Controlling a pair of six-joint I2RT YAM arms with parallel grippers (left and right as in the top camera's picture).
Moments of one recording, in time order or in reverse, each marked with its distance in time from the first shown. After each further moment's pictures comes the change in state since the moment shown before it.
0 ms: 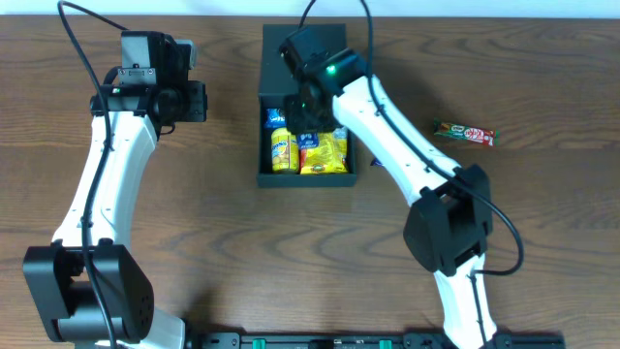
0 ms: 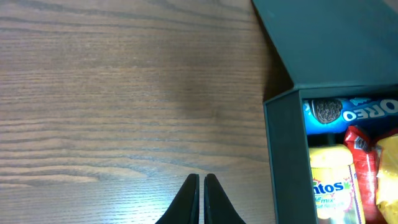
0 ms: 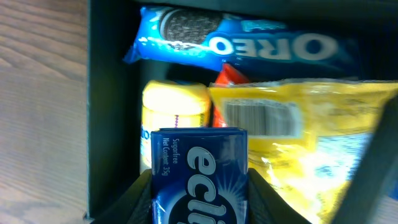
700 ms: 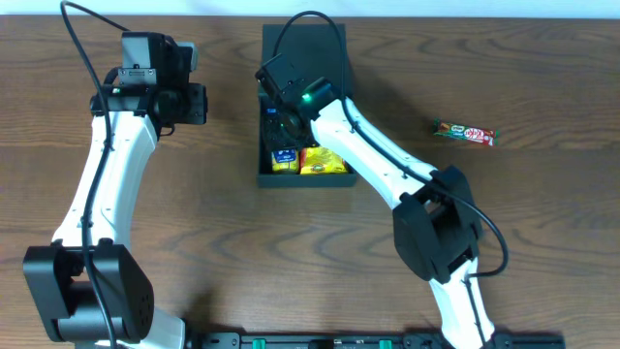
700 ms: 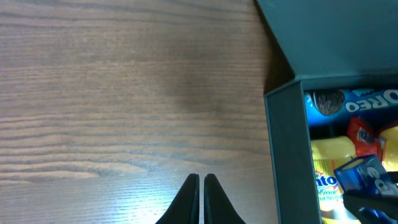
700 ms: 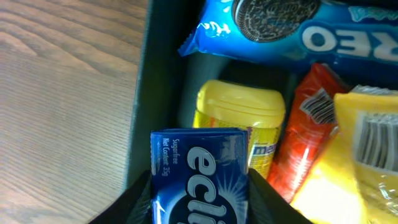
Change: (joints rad) left arm 0.000 0.000 0.000 -0.022 0.001 0.018; right arm 0.076 0.000 -0.133 0.196 -0.027 0.032
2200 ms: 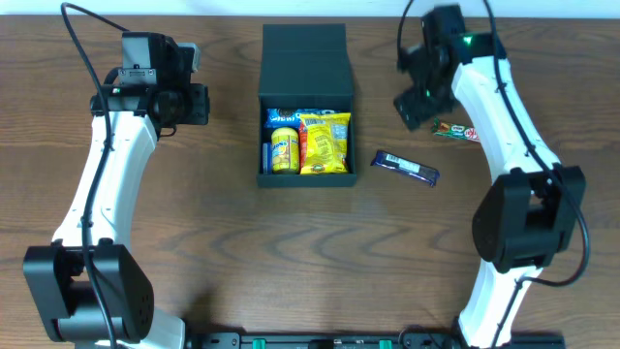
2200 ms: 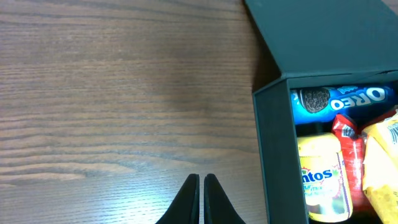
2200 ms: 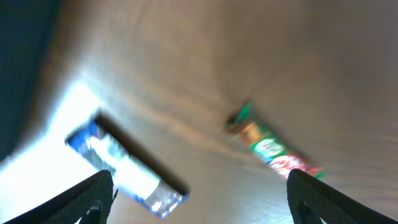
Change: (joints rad) left arm 0.000 0.000 0.000 -0.005 0.043 -0.012; right arm -0.535 -0.146 -0.093 -0.235 0.172 -0.894
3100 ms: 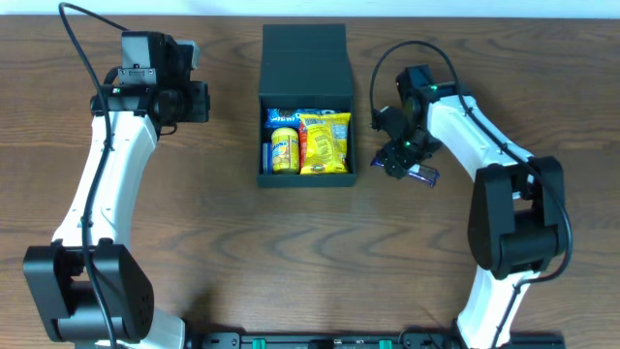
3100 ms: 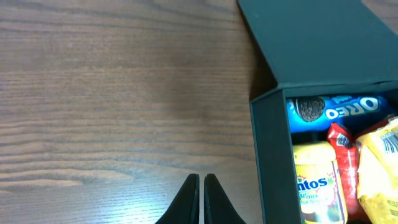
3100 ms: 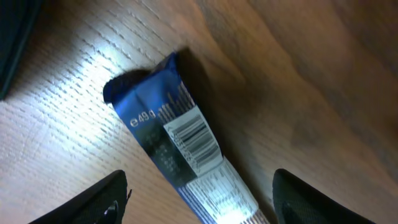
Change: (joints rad) left arm 0.000 0.000 0.000 0.028 0.006 -0.016; right arm 0.060 -0.027 -0.382 0.199 -0.100 -0.093
